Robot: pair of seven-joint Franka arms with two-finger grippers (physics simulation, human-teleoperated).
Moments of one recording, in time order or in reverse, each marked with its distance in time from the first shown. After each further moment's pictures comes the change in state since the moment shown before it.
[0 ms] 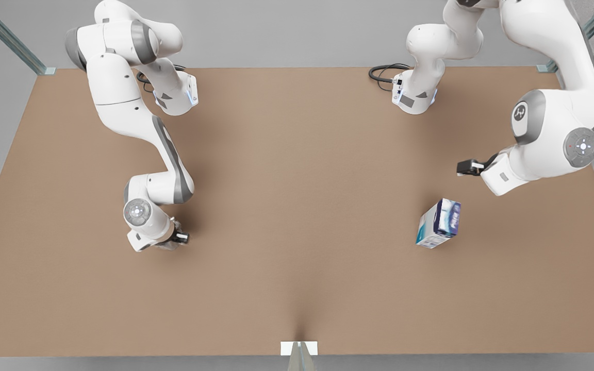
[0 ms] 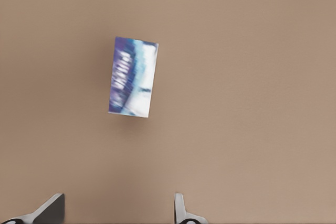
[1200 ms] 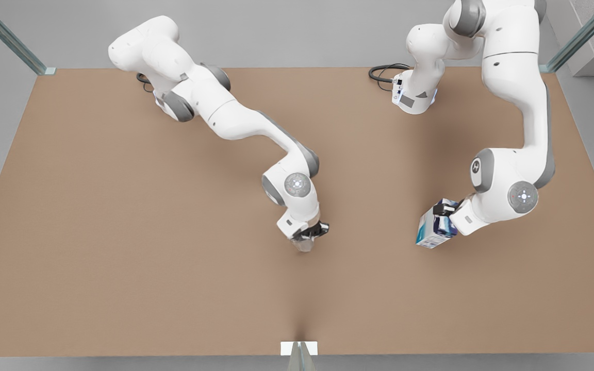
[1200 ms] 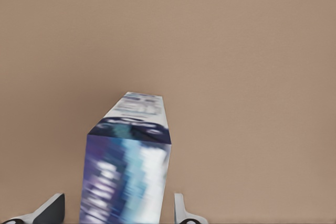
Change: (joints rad) left arm -0.002 0.234 -0.021 -0.080 0.001 0.389 0.001; right arm 0.505 0.647 0.073 1.195 0.007 -0.306 0.511
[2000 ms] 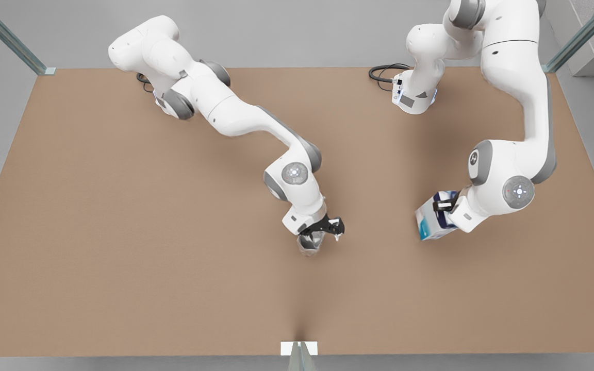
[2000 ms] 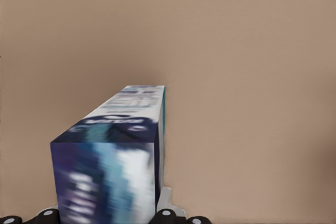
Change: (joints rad) left arm 0.000 -0.044 -0.036 0.015 0.037 -0.114 -0.282; right arm -0.024 -0.094 0.036 -0.048 0.002 0.145 -0.011
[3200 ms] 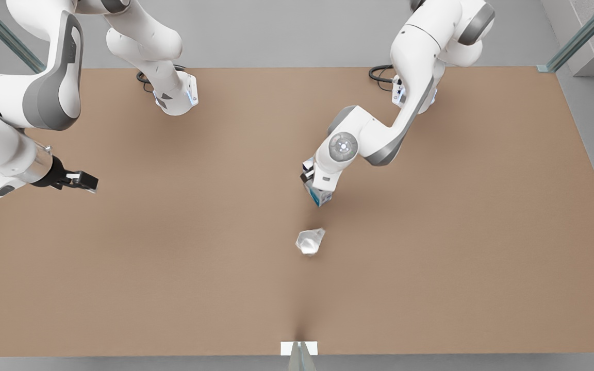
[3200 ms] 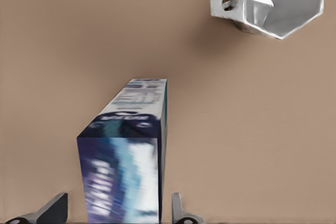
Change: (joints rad) left arm -0.480 0.075 -0.165 0.084 -0.194 0.053 -1.070; right arm -0.792 -0.976 0.007 -0.784 -0.014 -0.675 -0.762
